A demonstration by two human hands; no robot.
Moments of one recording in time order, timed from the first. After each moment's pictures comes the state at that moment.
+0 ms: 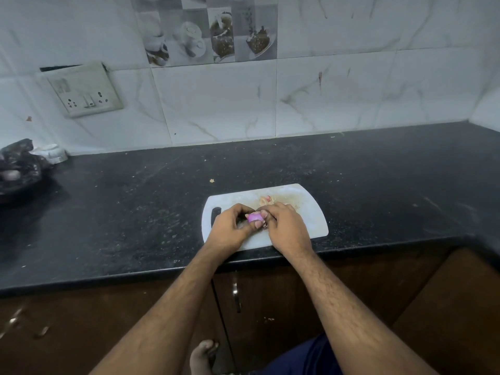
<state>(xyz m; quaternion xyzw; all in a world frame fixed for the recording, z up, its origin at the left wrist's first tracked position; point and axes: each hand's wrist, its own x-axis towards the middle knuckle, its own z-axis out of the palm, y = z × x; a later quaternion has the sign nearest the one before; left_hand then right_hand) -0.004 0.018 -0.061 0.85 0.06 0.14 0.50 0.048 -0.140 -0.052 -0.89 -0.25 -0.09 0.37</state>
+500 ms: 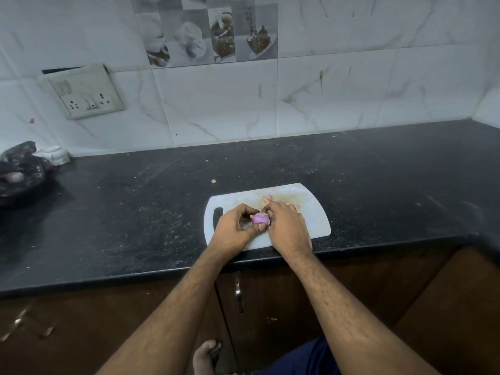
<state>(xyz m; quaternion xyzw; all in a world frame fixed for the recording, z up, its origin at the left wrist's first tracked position) -0.004 0.015 -0.060 0.85 0.05 0.14 0.50 0.045 -0.134 -0.049 -0.92 -0.22 -0.09 0.30</state>
